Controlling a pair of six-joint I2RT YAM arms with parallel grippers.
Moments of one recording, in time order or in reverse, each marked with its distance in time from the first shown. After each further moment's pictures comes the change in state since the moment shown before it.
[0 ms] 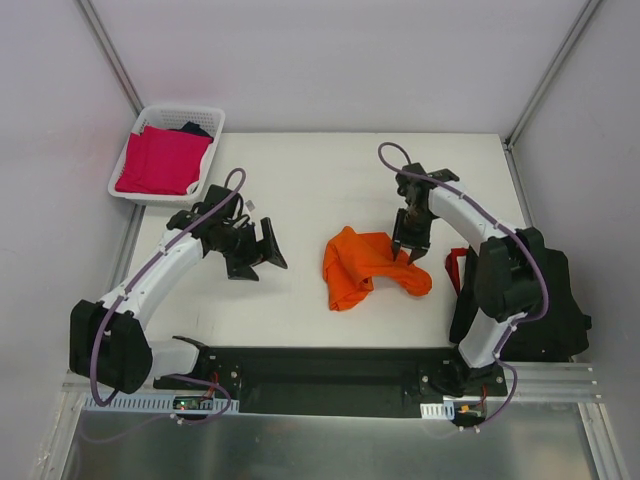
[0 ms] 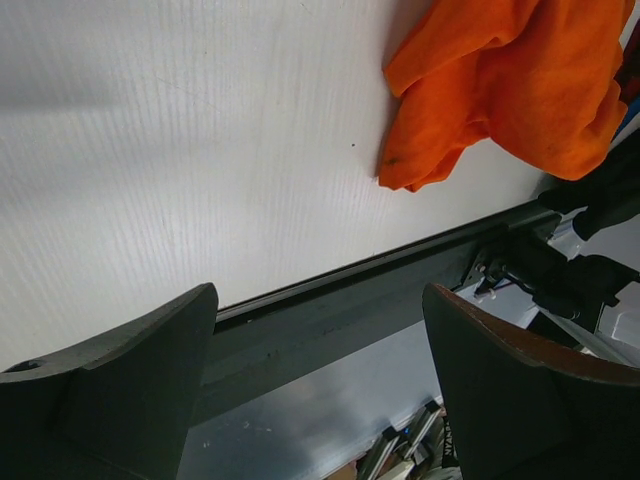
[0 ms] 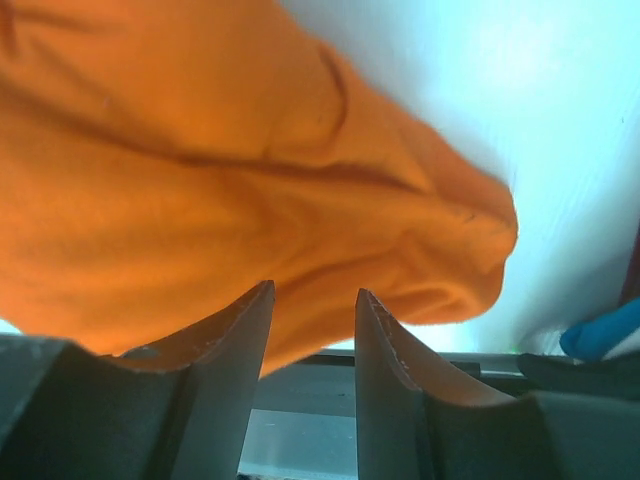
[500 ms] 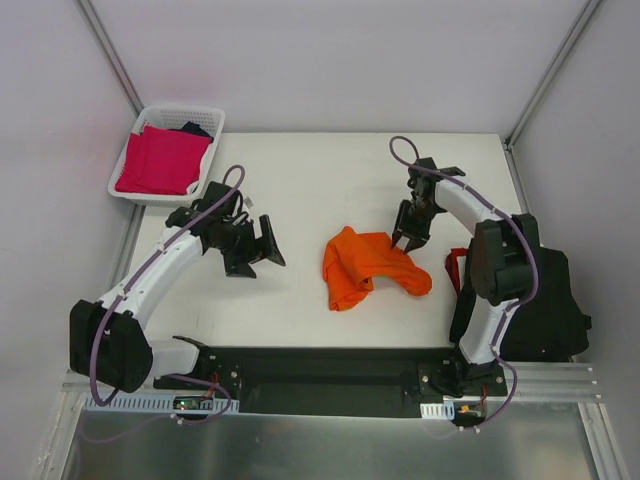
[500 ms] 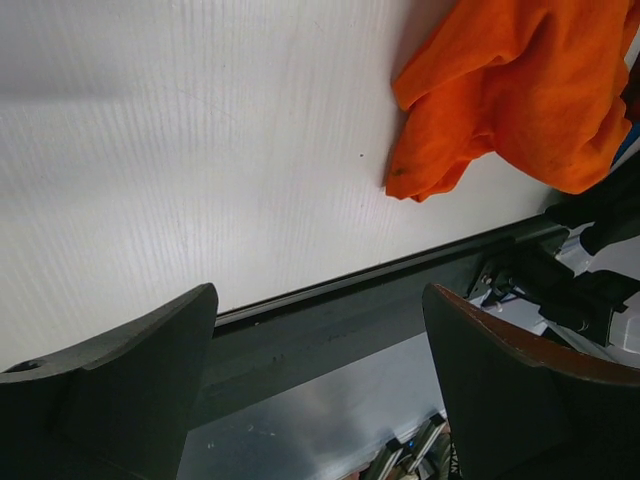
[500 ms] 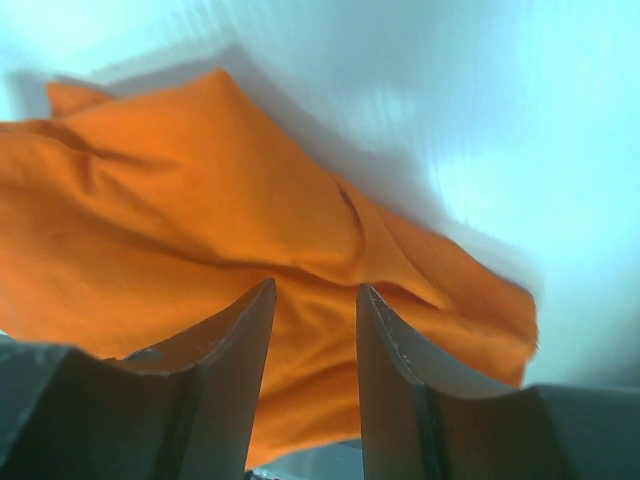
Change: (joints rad) left arm 0.000 -0.002 0.024 -0.026 -0.036 0.002; right arm -0.127 0.121 0.028 0.150 -0.142 -0.050
